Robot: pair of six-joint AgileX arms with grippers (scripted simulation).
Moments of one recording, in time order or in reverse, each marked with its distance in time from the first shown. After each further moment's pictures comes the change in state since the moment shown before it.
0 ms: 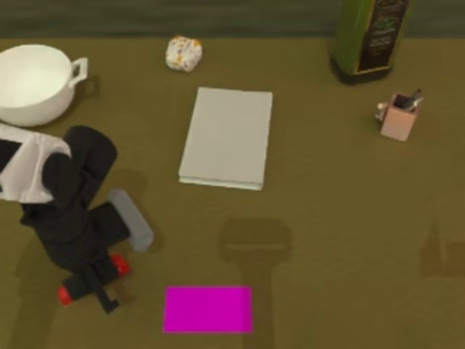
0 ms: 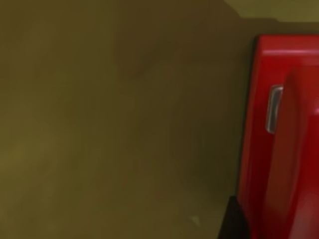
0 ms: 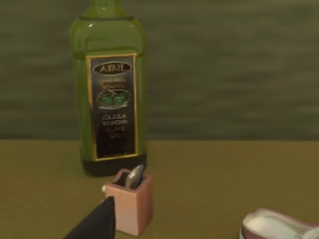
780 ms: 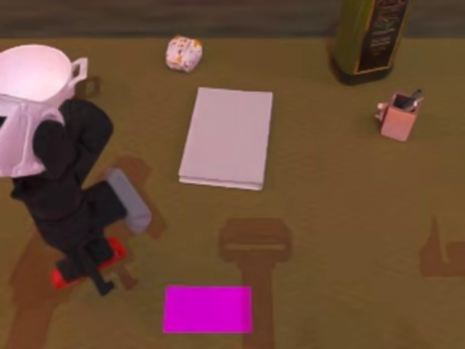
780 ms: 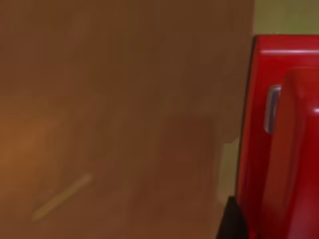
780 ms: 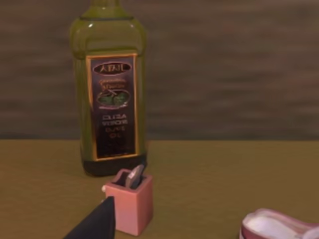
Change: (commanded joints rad) left arm 0.004 -0.072 0.096 -0.170 0.000 0.003; right arm 0.000 0.000 0.000 0.000 0.000 0.000
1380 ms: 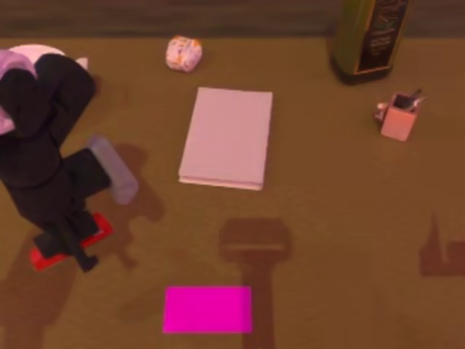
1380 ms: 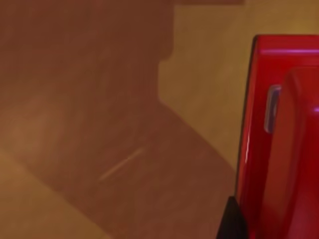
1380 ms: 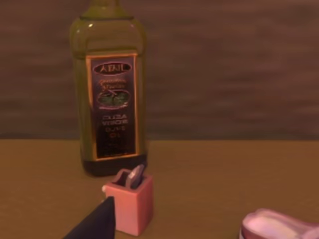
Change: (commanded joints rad) left arm 0.007 -0.124 0.126 -0.251 -0.001 -0.007; right arm 0.000 0.000 0.000 0.000 0.000 0.000
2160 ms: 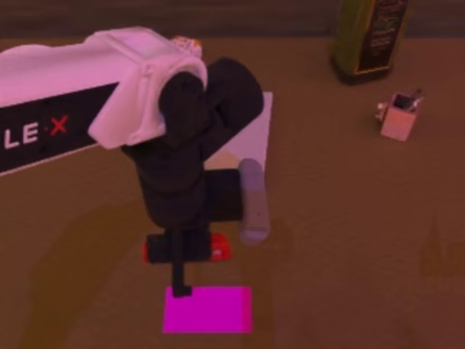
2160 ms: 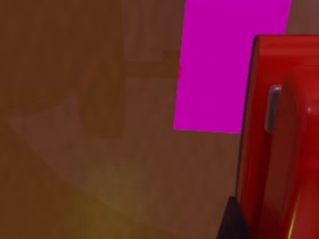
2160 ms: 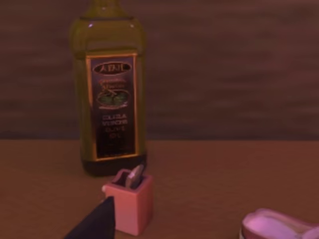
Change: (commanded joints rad) left arm -0.438 0.148 0.270 -0.126 0.005 0.106; right arm 0.000 0.000 0.000 0.000 0.000 0.000
